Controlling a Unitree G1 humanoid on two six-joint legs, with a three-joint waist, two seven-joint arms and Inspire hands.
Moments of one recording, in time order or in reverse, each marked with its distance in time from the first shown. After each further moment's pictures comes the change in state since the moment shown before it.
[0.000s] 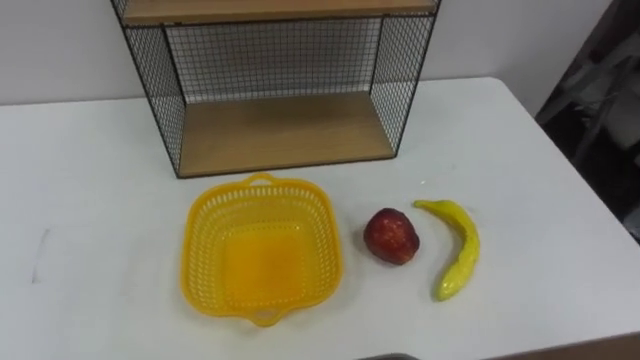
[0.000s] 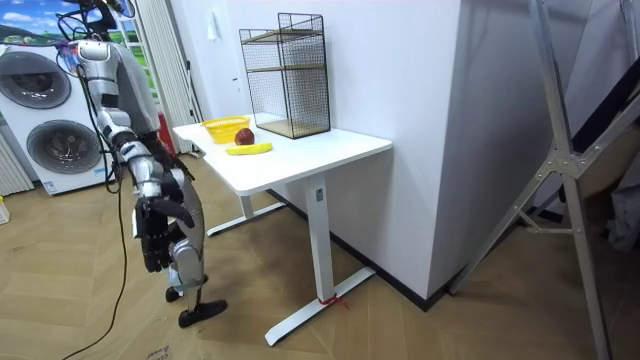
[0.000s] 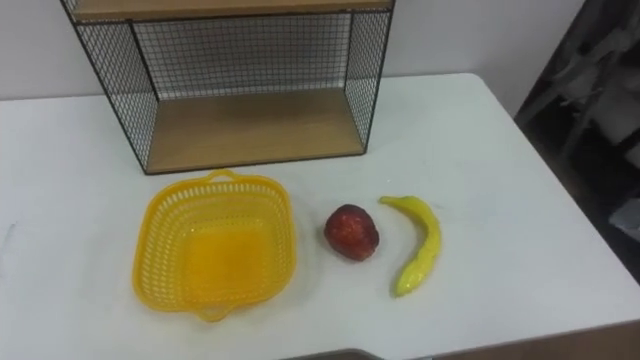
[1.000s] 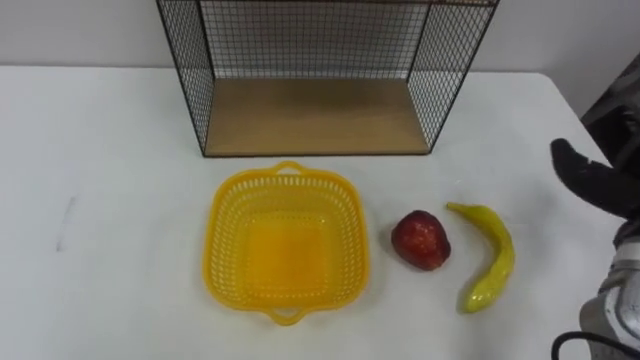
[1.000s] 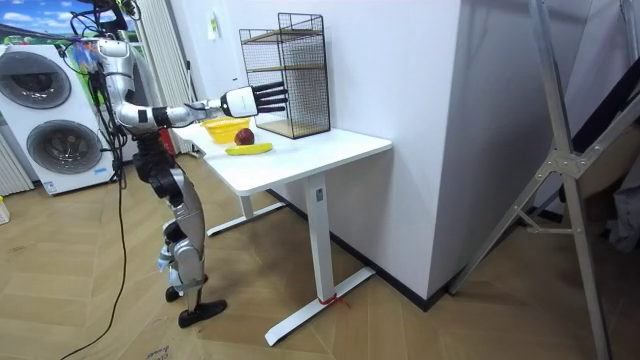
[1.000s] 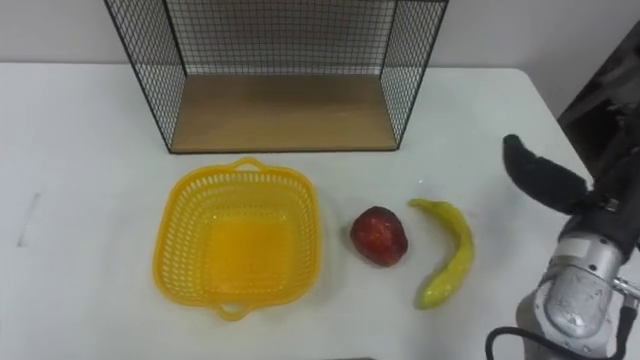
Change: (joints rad) left arm -0.001 0.019 -0.201 -0.029 0.001 -0.014 -0.090; right arm -0.057 -0.087 0.582 -0.788 -0.924 -0.023 0.285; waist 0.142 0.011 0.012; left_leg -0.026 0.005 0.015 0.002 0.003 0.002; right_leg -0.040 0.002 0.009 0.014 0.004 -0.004
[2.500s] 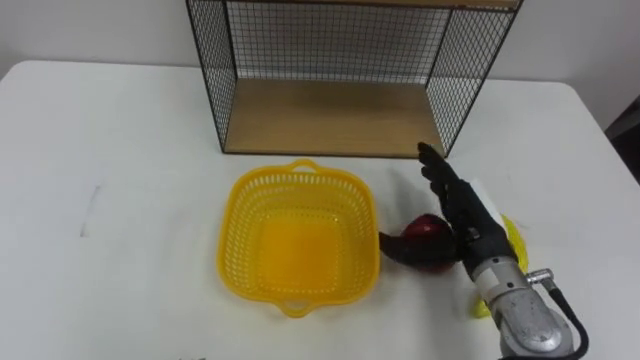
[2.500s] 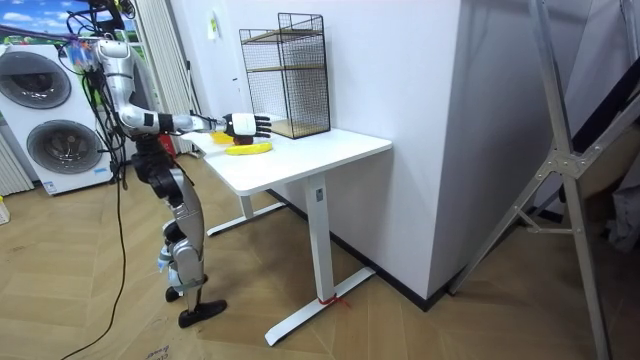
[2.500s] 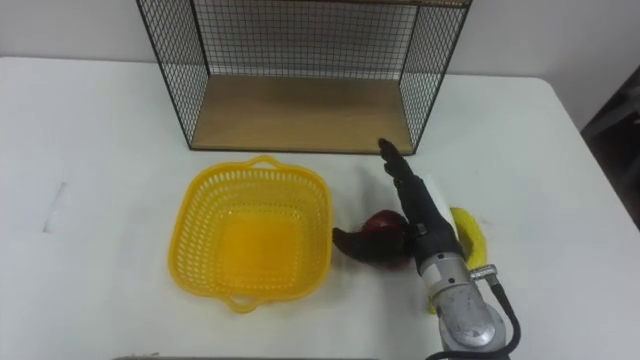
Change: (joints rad) left arm -0.028 -0.005 -0.067 0.000 0.000 -0.002 0.032; right arm 0.023 0.013 0.277 0.138 -0.272 0.041 0.372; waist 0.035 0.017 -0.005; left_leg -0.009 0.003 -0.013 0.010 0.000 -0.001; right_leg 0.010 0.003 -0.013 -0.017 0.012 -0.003
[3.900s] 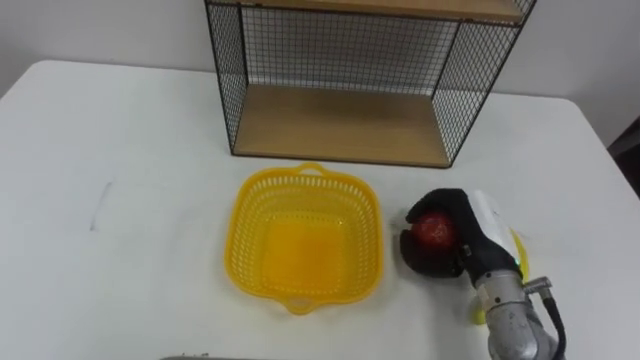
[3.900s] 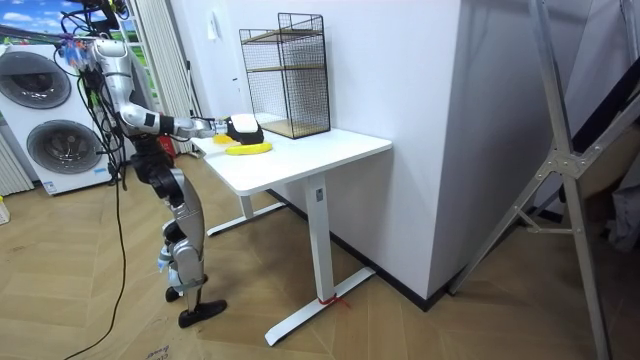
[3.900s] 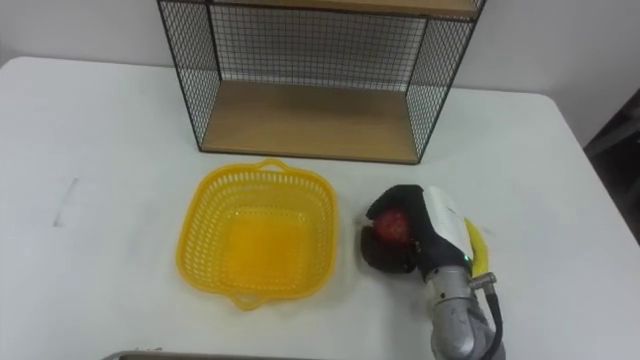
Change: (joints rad) left arm -0.016 0.010 -0.034 0.016 0.001 0.002 -0.009; right arm -0.016 0.018 0.000 0.169 -0.546 -0.085 -0.217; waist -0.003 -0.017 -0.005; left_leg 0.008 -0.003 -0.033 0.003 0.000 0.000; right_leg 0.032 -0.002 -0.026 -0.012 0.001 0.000
